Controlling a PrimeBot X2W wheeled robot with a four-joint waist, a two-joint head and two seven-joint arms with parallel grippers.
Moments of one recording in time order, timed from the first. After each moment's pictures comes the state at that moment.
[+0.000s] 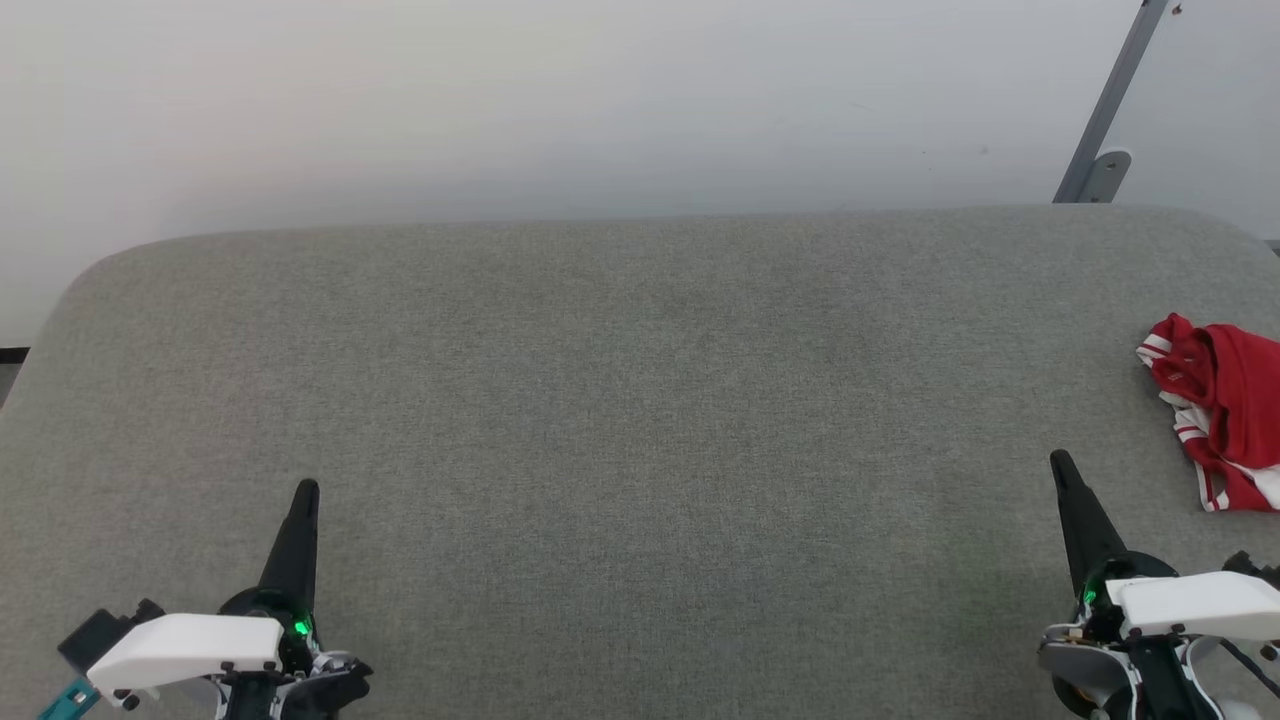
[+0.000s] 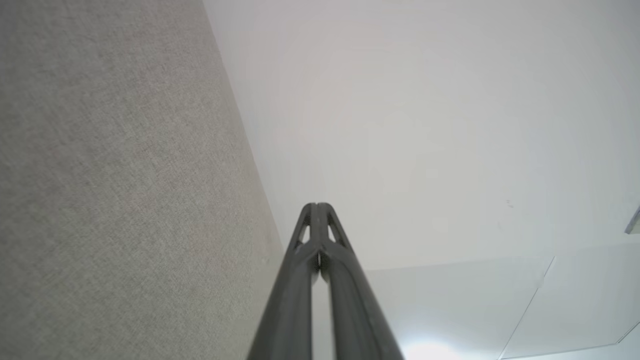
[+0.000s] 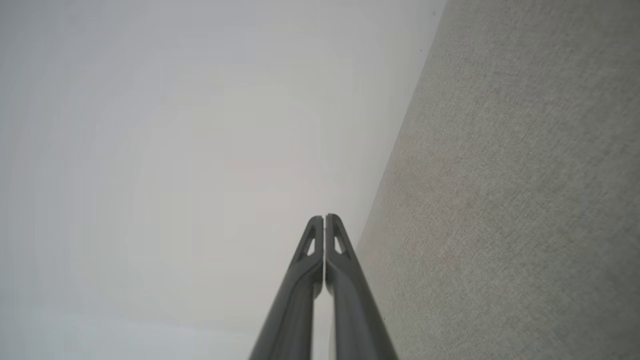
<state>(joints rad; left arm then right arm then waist) -0.06 0.07 0.10 0.23 -1.49 -0.13 0.07 -0.07 -0.06 -0.11 0.23 1.46 0.13 0.08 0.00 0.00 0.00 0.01</state>
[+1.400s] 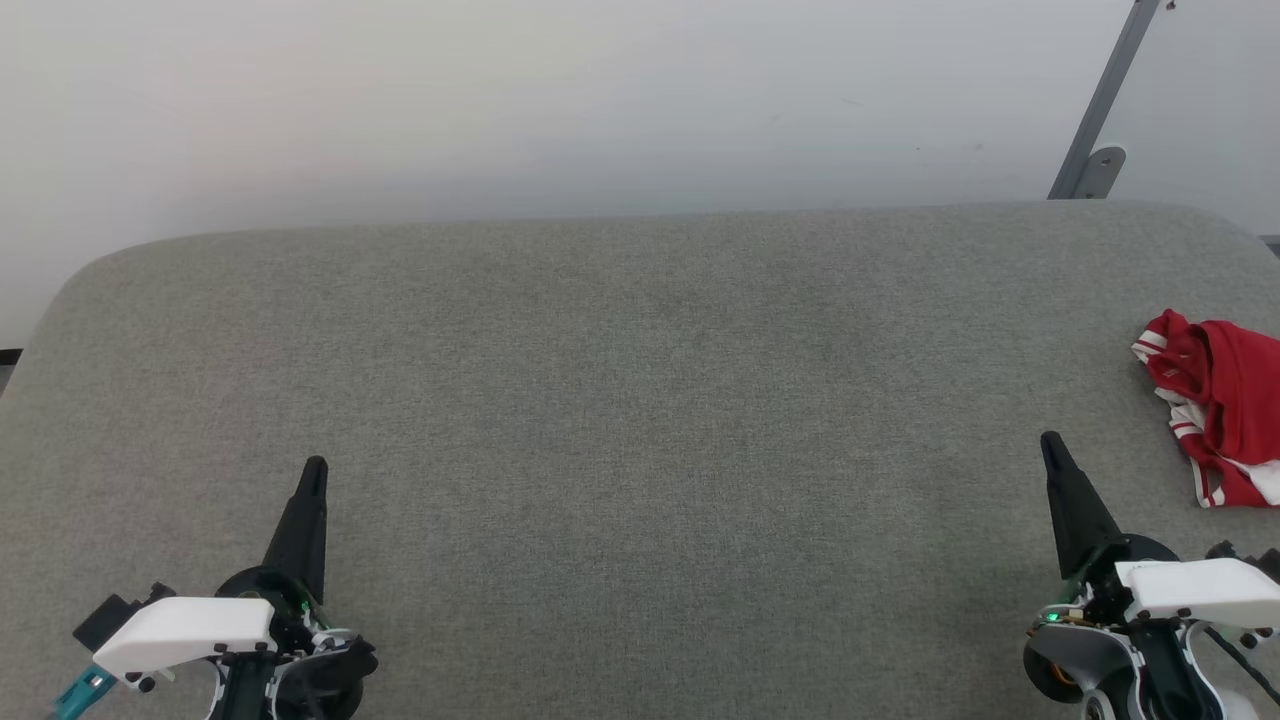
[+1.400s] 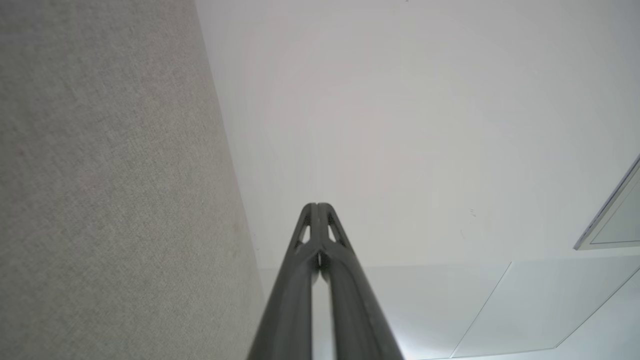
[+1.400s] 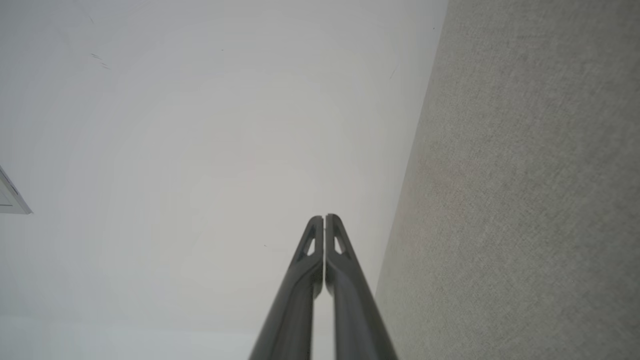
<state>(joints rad) -0.10 0.05 0.11 0.25 -1.61 -0.13 0.11 -0.11 -0.05 -0.11 0.24 1.61 0.13 0.11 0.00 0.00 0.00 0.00</state>
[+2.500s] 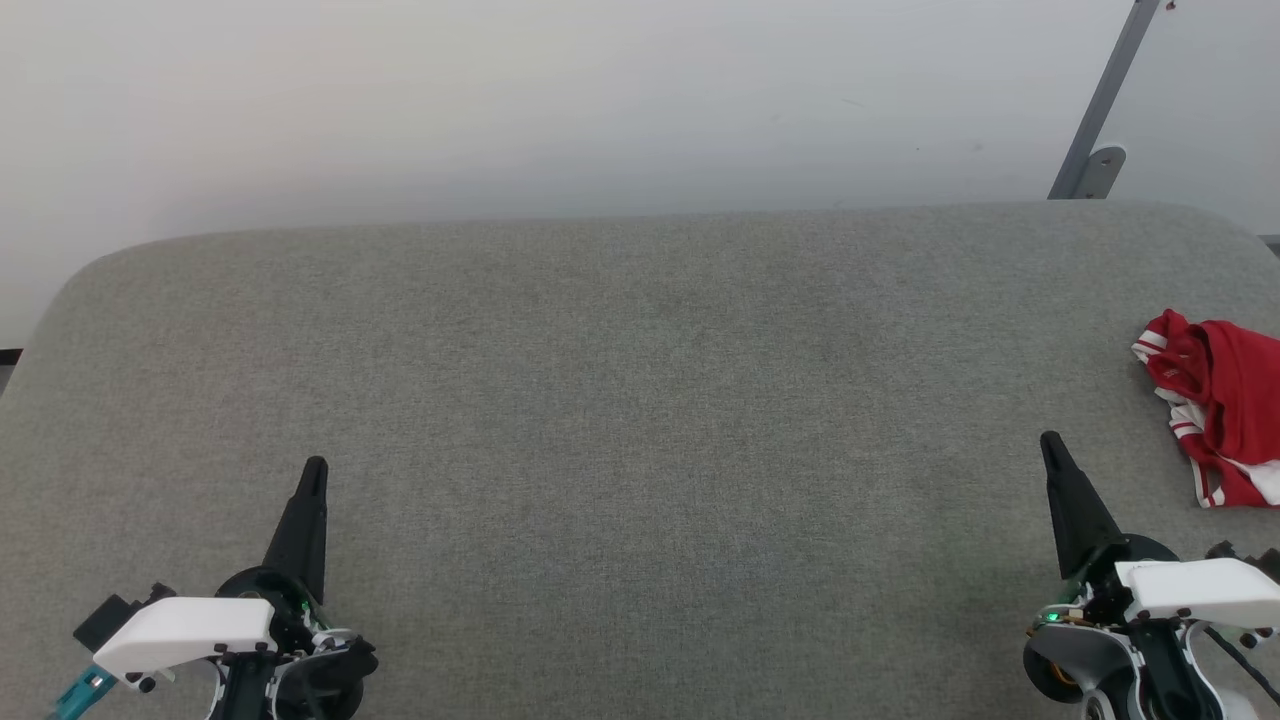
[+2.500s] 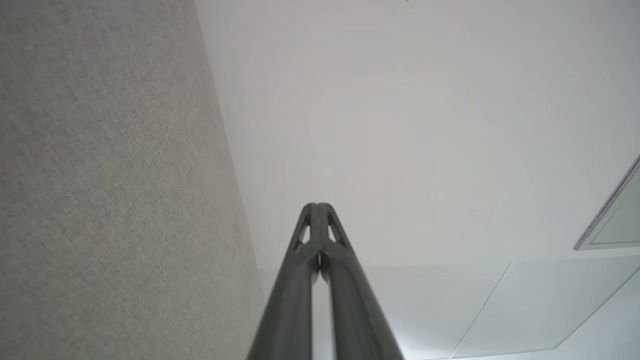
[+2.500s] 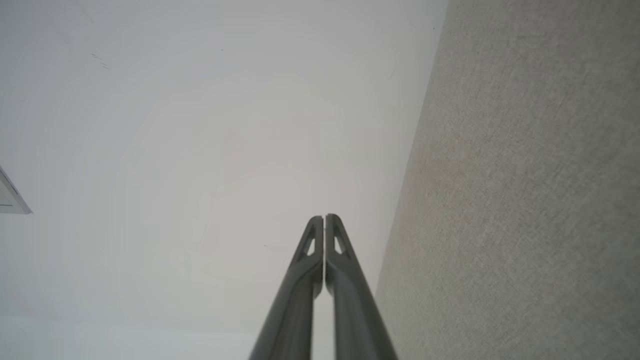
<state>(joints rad) -0.10 0.05 0.11 0.25 -1.61 -0.13 0.11 -0.11 -0.05 -0.11 0.24 1.61 0.13 0.11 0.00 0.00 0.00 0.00</state>
